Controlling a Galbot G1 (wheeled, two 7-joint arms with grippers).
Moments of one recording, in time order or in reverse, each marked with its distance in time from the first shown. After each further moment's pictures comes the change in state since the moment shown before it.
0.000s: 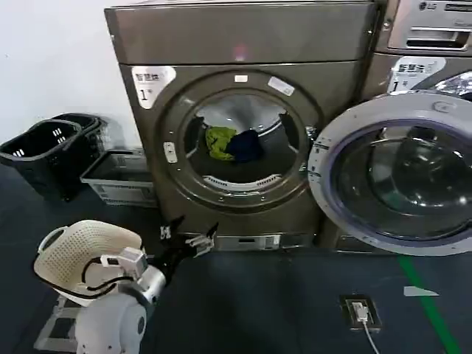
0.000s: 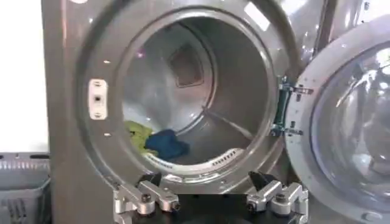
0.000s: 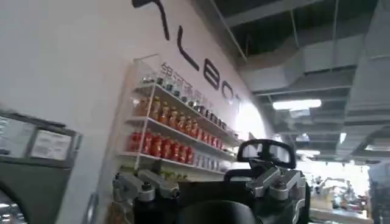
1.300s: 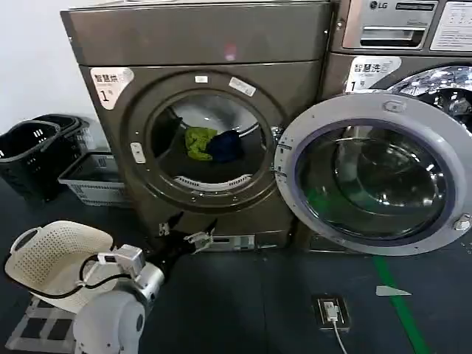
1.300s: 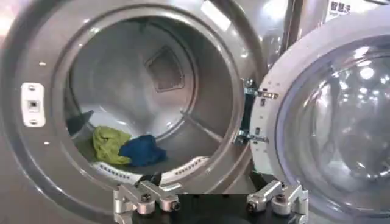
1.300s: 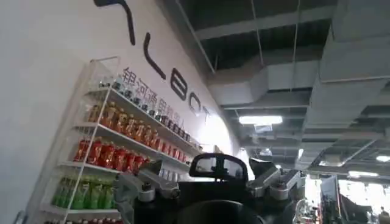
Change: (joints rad) left arm -0.014 -0.003 -0.011 -0.005 0.003 0.000 0.009; right arm -0.040 -0.014 0.118 -0.045 -0.025 0.002 -0.003
